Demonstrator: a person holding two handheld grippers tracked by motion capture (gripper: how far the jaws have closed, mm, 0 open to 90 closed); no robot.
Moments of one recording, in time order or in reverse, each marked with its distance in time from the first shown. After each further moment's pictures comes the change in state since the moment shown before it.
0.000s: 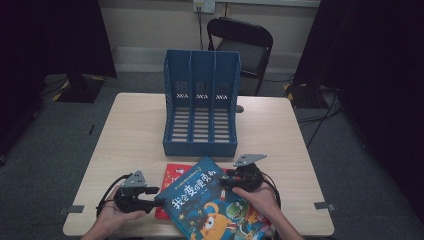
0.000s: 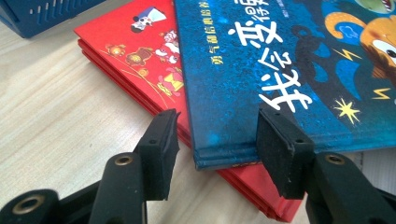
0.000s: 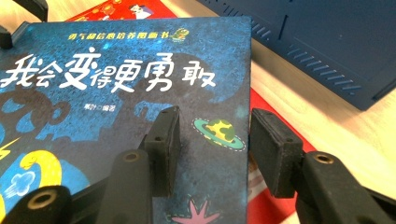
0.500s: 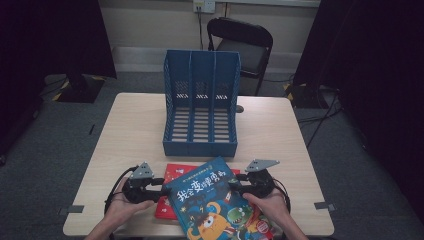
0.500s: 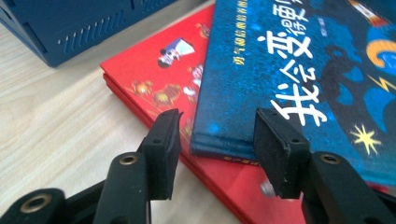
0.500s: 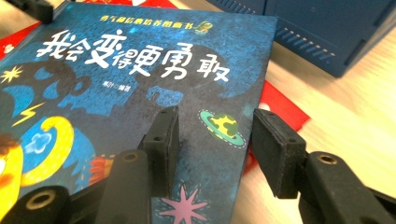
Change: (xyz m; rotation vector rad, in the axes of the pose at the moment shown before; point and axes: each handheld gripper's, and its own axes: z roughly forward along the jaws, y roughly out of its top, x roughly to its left) left arm 0.012 0.020 0.020 -0.024 0.053 -0.025; right arm -0.004 -0.023 -0.025 -0.014 -0.017 0.028
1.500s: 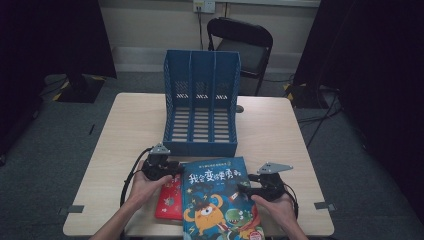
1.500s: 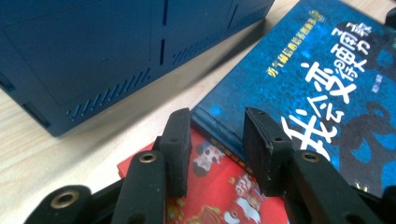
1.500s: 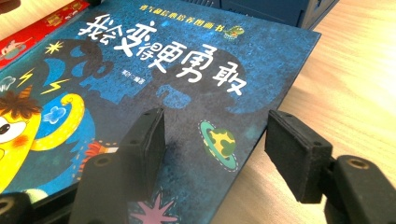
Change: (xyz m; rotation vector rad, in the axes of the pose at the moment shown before) left arm 0.016 0.047 0.044 0.002 0.028 -0.099; right arm -0.010 -0.021 -0.016 -0.045 -0.068 0.101
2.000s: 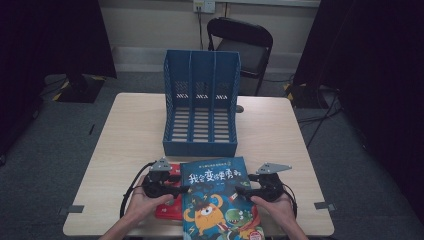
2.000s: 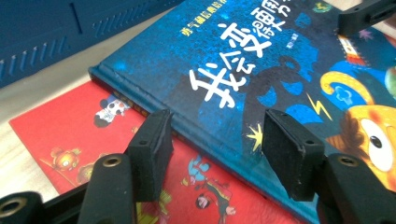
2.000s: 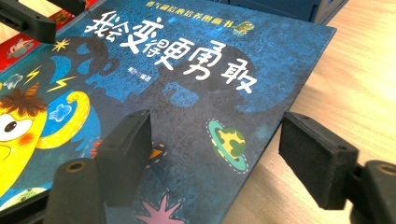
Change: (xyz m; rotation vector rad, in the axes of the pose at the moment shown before) left arm -0.035 -0.023 -0.009 -0.004 -0.069 0.055; right arm 0.000 -0.001 0.004 0.012 0.029 0.009
